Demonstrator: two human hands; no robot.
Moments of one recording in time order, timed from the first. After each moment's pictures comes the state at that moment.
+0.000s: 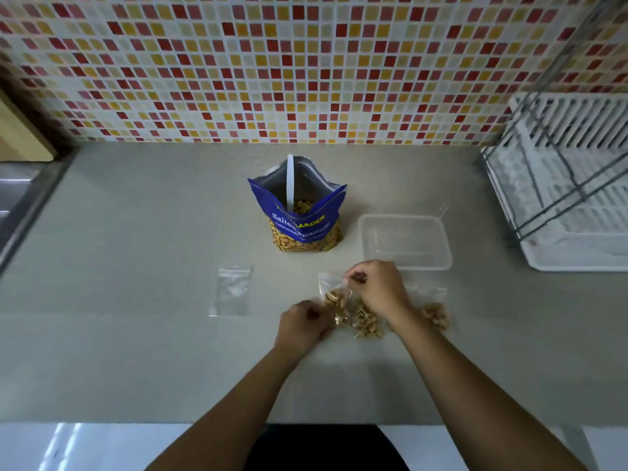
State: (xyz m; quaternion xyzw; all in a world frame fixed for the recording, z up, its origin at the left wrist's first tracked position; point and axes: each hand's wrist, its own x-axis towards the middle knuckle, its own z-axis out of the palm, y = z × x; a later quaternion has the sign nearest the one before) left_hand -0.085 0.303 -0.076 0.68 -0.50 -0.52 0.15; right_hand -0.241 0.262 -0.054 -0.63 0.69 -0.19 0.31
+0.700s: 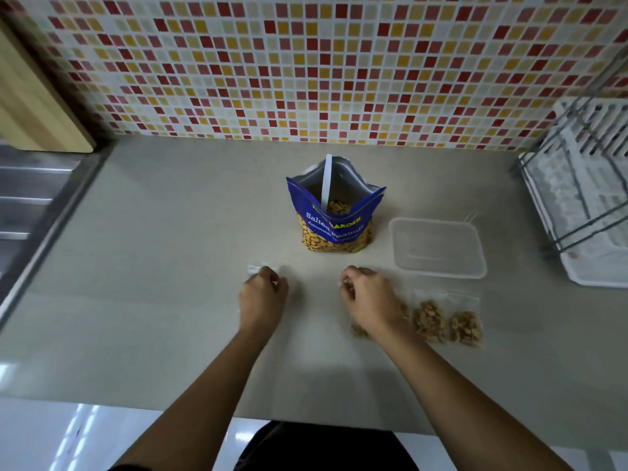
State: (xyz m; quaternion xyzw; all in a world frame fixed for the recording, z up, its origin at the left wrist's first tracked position) left_hand 0.003 0.263 -0.075 0.77 -0.55 -0.26 0.19; right_hand -0.181 0.267 -0.071 -0.70 0.67 -0.15 0.20
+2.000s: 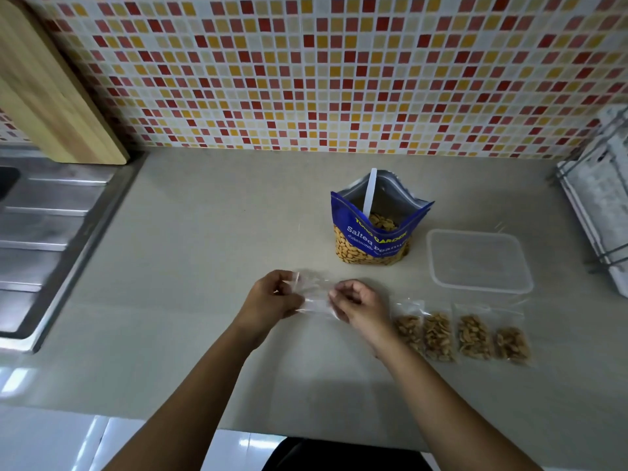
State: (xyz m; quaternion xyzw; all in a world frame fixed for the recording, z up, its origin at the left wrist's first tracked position) left_hand 0.067 0.252 -0.038 0.62 -0.37 -0.61 0.32; right_hand -0.101 0.261 -0.085 -0.32 0.57 -0.43 0.63
